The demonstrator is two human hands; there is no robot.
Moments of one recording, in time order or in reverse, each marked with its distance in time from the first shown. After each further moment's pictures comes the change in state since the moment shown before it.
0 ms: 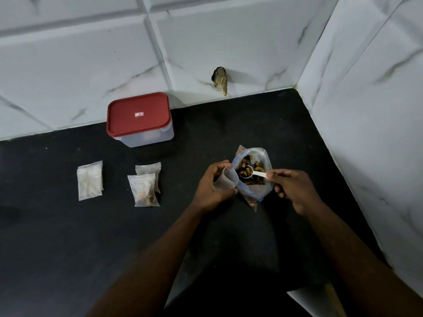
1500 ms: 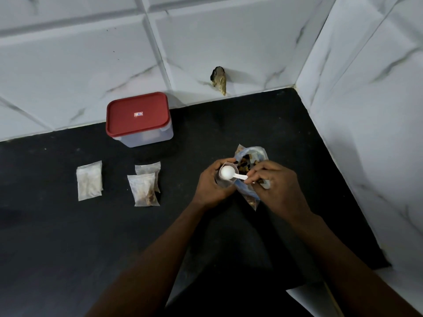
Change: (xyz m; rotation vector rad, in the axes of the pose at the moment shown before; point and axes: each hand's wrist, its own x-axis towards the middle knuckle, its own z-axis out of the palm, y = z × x) left_hand 0.006 0.010 0.006 -0.012 0.106 0.148; right_hand -0.035 -0.007 0.021 -0.526 0.064 -1.099
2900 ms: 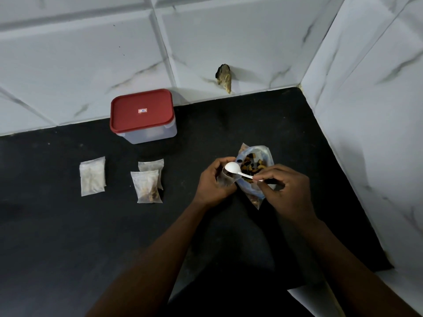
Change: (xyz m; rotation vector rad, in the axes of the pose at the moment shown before) left_hand -0.007 0.002 -0.004 -0.027 -0.013 -0.045; right_hand -0.012 0.005 0.003 0.078 0.103 0.079
